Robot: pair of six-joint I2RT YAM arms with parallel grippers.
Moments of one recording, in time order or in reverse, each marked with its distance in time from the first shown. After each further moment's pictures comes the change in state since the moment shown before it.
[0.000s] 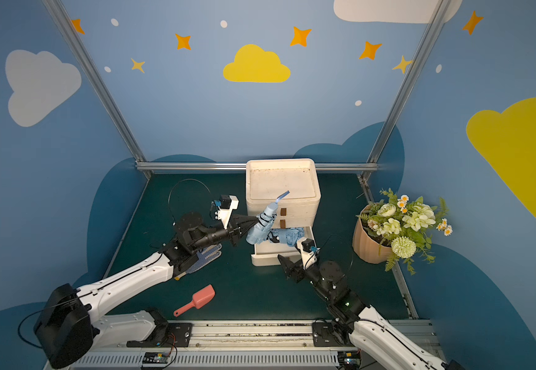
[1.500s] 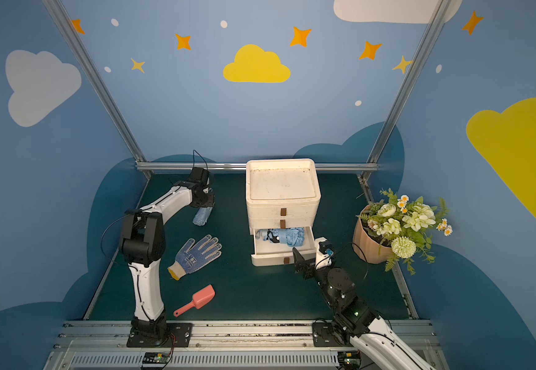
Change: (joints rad) left arm 0.529 0.799 0.820 -1.041 -0.610 0.146; right arm 0.011 -0.228 -0.028 -0.167 0.407 0.029
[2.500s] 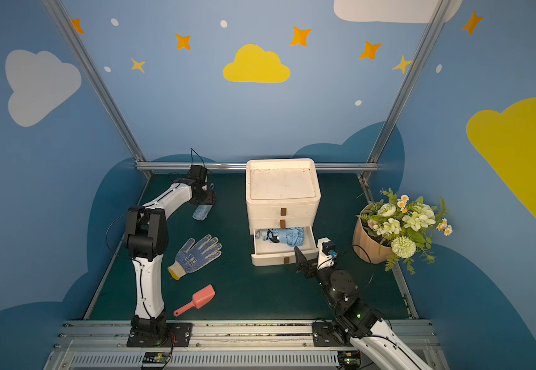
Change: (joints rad) left arm 0.034 0.193 0.229 -0.120 0.021 -0.006; right arm 0.010 -0.050 0.000 -0.009 0.022 -0.003
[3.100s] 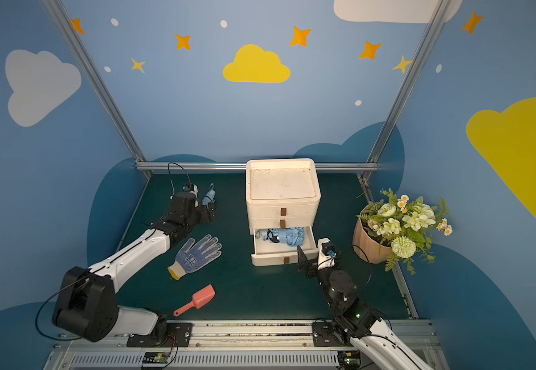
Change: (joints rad) left arm -0.121 -0.743 -0.835 0.512 -0.043 -0.191; right arm 0.006 -0.013 -0.003 -0.001 0.068 -0.042
